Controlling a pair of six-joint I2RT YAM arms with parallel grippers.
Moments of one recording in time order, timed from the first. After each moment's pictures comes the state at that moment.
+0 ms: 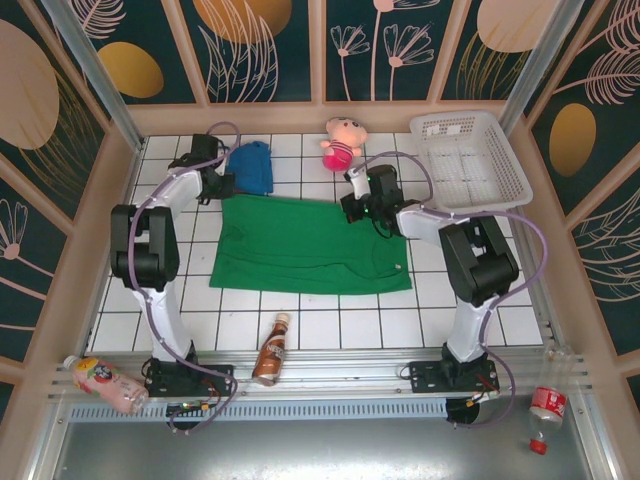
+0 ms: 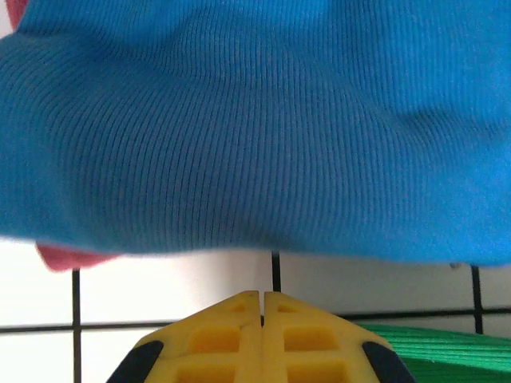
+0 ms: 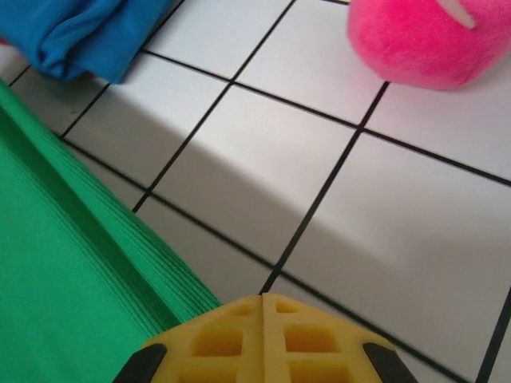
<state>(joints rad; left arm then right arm) -0.08 2.03 1.55 -0.56 -0.01 -0.08 0.43 1.89 1.13 0.10 -0.26 0.02</state>
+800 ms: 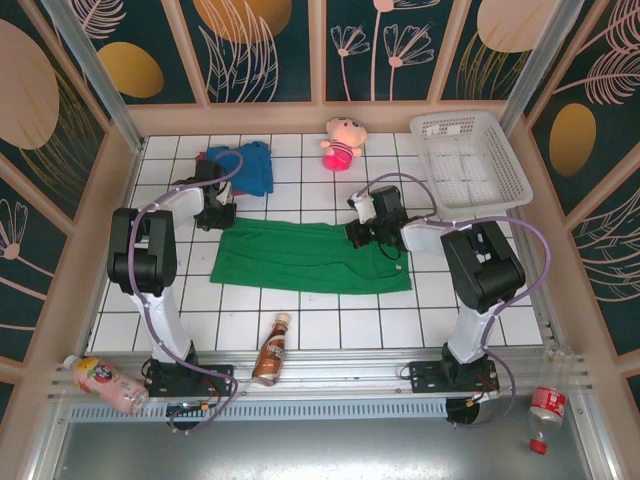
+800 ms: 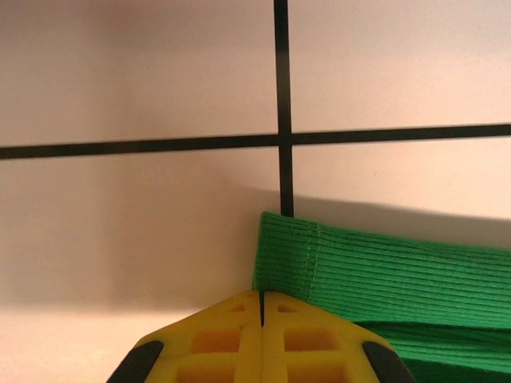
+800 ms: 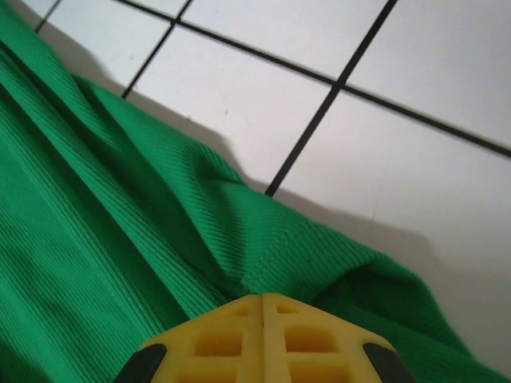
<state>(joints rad) -0.09 1.95 1.29 -0.58 0.02 -0.08 0.45 1.81 0.93 0.05 -0.34 0.03</state>
